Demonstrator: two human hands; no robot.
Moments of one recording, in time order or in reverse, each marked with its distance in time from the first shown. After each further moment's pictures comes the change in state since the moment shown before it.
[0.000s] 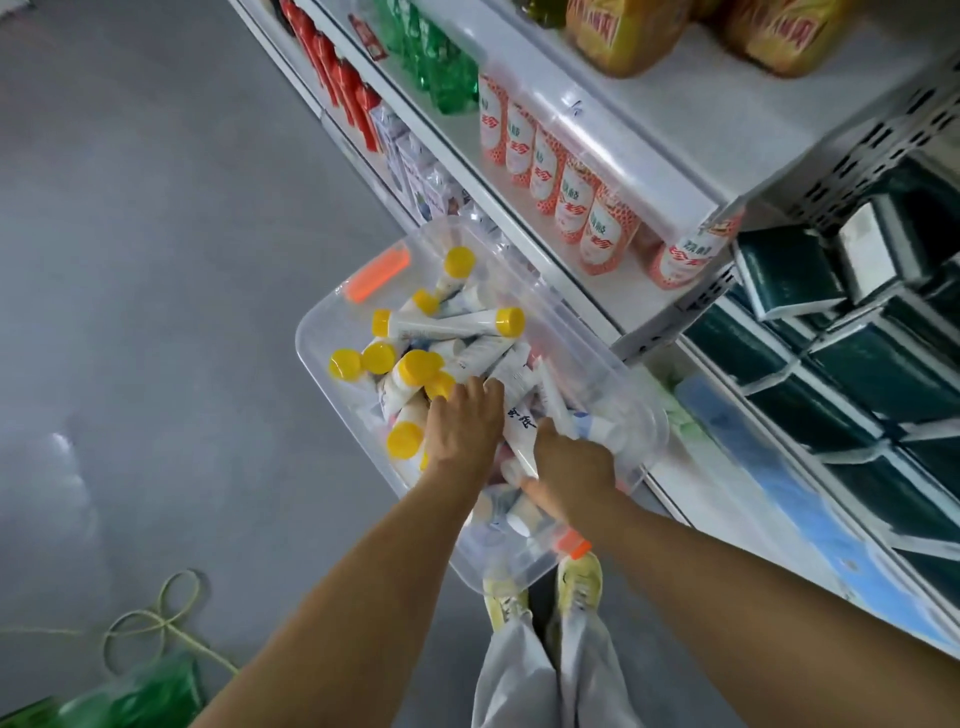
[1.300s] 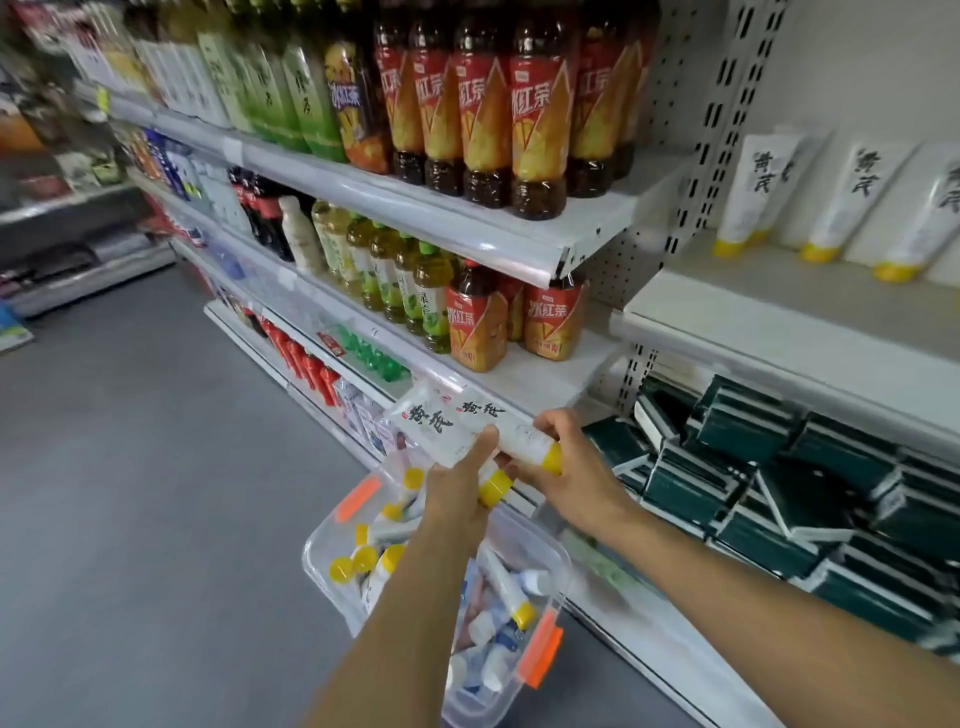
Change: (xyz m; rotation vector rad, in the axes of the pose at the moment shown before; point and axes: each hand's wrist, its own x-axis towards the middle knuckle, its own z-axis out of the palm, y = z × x) left_hand -0.034 -0.006 -0.262 -2.436 -0.093 -0.343; right_hand -0.149 0.038 -0.252 0.900 0.563 -0.091
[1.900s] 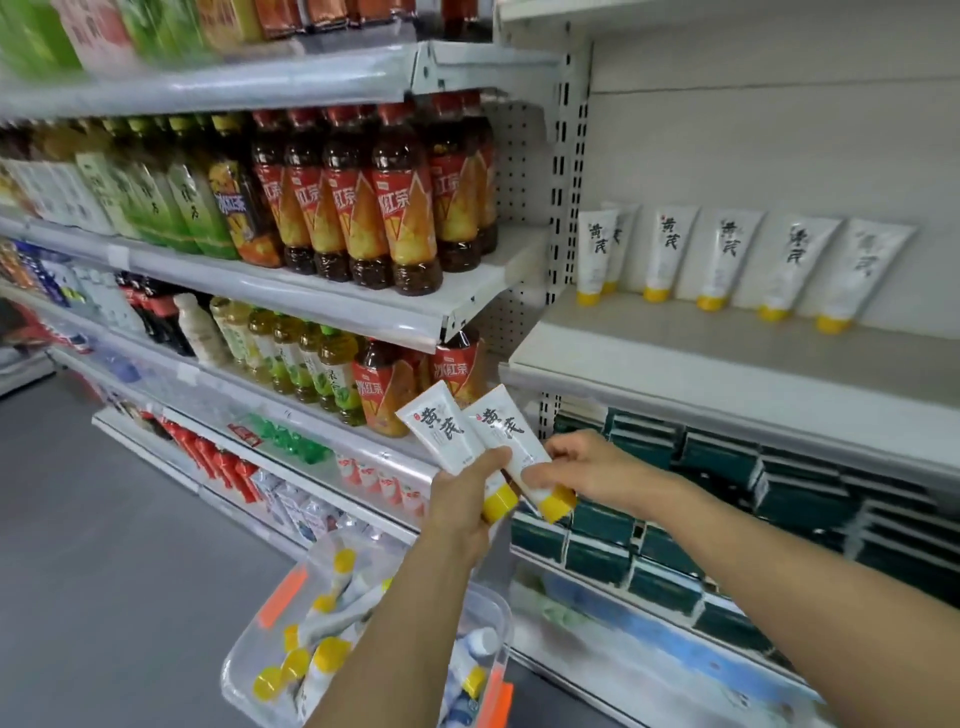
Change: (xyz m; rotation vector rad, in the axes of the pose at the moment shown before) left_hand -0.031 -0.012 0.092 0.163 -0.280 -0.074; right_hand -0.027 -0.008 -0.125 0.172 -0.111 0.244
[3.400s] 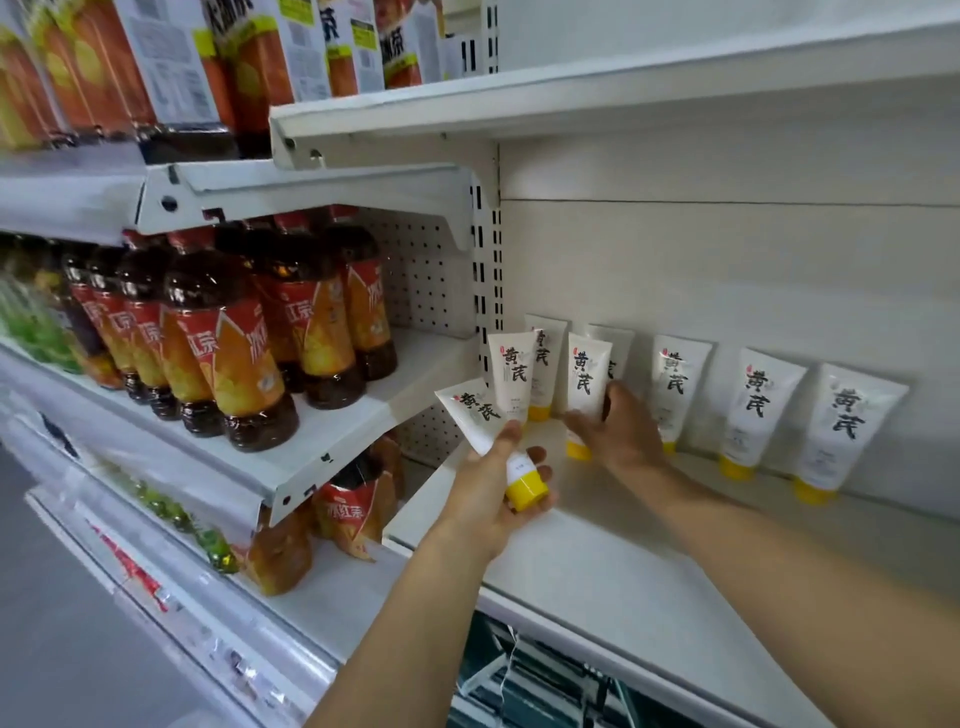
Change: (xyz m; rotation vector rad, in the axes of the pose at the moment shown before) left_hand 0.159 0.022 0.227 0.079 -0.117 -0.034; right_hand 0.172 0.019 -0.256 -0.262 0.766 -0.151
